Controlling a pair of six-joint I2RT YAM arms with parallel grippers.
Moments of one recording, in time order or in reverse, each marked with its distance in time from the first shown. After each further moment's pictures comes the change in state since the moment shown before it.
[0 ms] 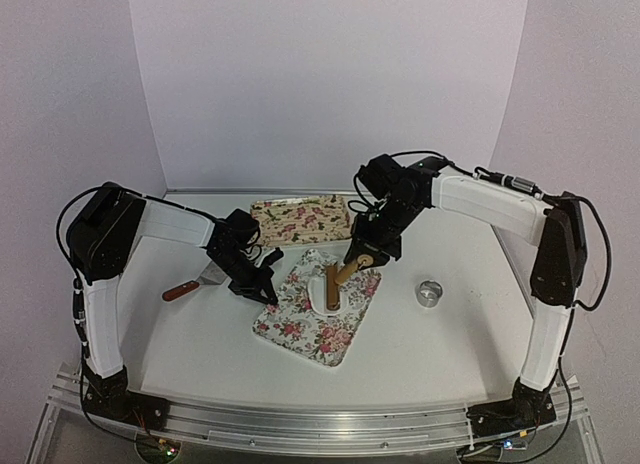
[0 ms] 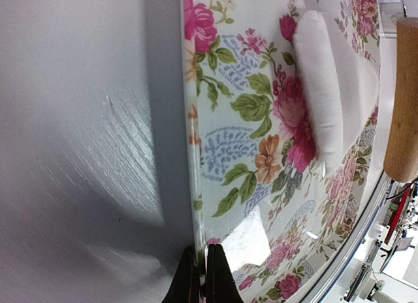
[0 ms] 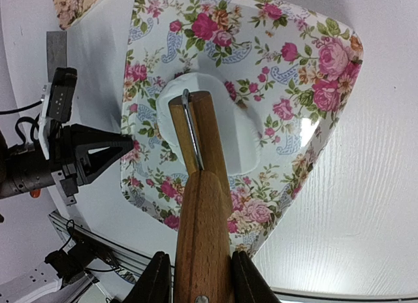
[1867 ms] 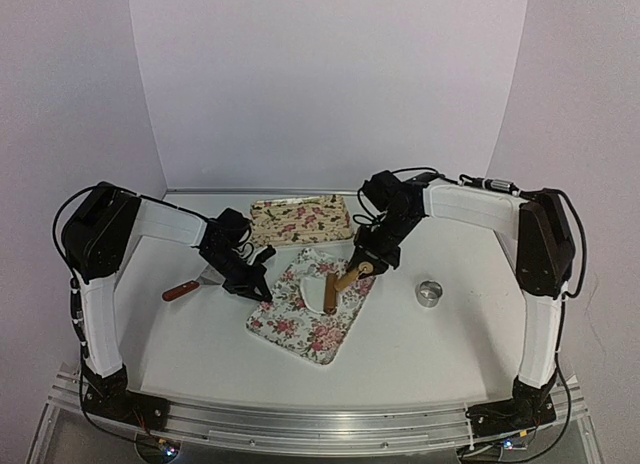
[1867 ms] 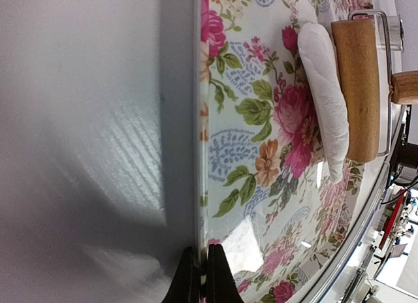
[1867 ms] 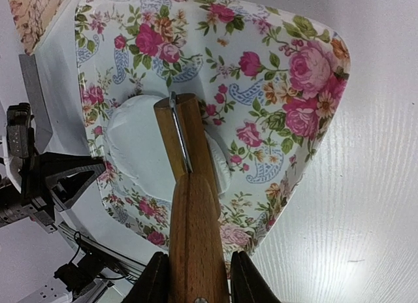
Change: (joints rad) left arm 0.047 -0.015 -0.039 0.041 0.027 -0.001; right arm -0.077 0.093 -0.101 0.109 -0.079 0.016
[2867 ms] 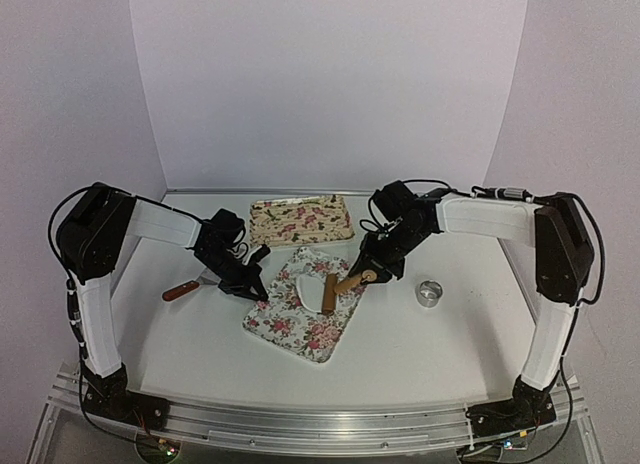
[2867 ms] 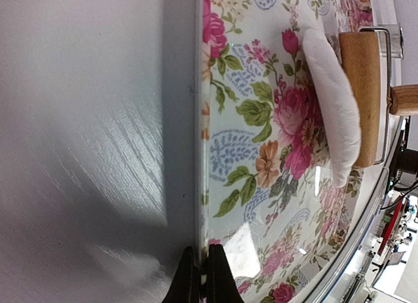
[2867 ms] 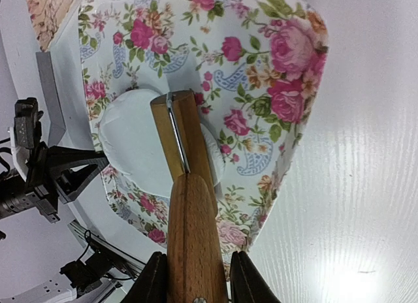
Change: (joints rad) left arm 0.030 -0.030 -0.047 0.030 -0.008 -0.008; right arm 0.012 -0.088 -0.203 0.207 -0.015 0.046
